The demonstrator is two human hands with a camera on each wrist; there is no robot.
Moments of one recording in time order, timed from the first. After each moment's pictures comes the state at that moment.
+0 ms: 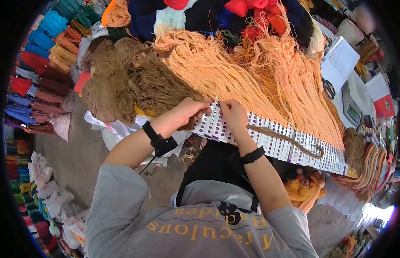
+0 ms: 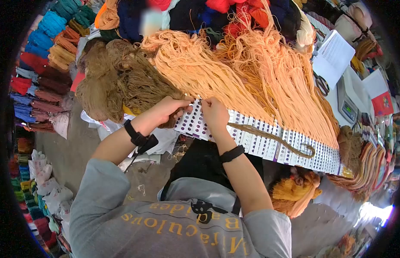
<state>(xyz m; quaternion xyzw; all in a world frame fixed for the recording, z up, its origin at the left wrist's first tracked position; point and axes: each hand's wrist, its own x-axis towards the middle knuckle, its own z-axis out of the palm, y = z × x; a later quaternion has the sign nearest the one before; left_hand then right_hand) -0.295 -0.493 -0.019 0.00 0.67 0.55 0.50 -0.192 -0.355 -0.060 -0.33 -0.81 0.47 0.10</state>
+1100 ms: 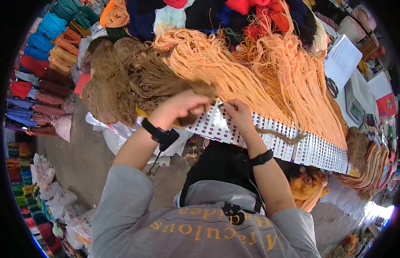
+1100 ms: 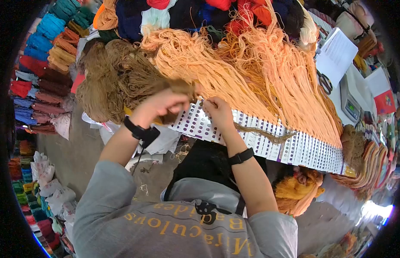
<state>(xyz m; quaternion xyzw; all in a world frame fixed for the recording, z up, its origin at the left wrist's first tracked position) -0.337 -0.503 -0.017 0.15 0.59 0.49 0.62 -0.185 -0.341 -0.064 -0.24 -0.70 0.67 0.07</state>
